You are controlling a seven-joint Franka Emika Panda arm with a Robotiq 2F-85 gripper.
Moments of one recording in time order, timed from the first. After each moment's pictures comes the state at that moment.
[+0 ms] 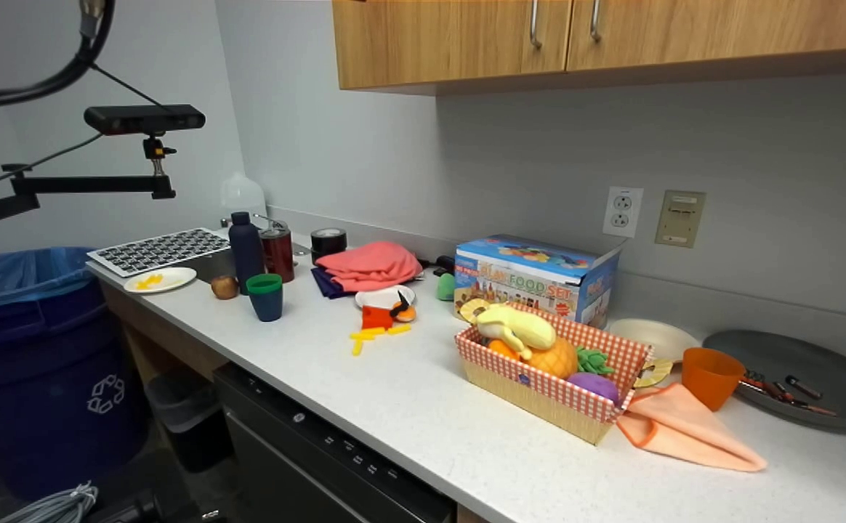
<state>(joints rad) -0.08 -0.32 -0.01 -1.66 0.22 1.27 1.13</state>
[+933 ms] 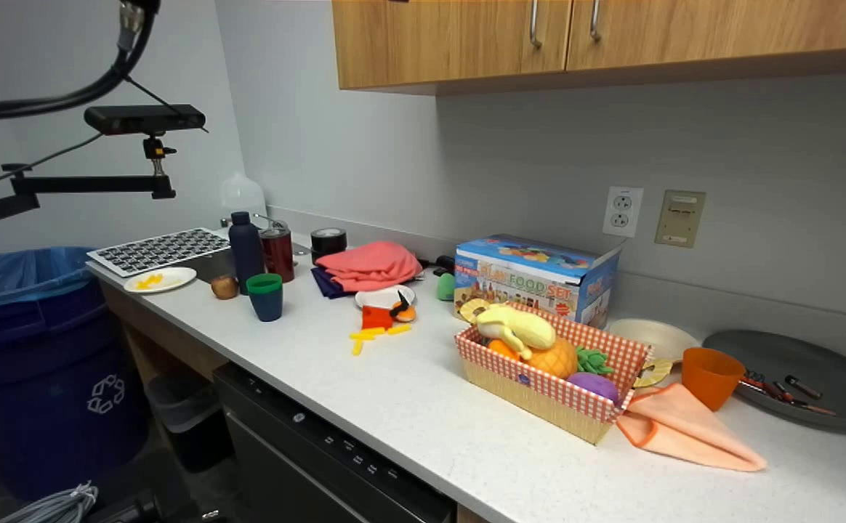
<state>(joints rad) -0.08 -0.21 -0.03 -1.53 0.04 1.27 0.65</state>
